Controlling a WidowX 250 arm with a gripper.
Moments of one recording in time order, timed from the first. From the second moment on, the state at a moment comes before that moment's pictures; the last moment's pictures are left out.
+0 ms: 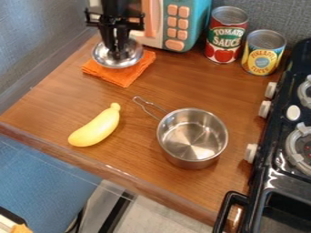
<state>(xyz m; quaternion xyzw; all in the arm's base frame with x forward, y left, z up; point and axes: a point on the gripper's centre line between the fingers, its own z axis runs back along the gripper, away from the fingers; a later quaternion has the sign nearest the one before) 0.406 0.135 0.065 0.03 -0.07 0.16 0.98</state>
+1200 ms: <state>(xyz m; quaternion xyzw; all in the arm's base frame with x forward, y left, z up) 0.412 0.143 0.065 0.03 -0.08 0.16 0.98</state>
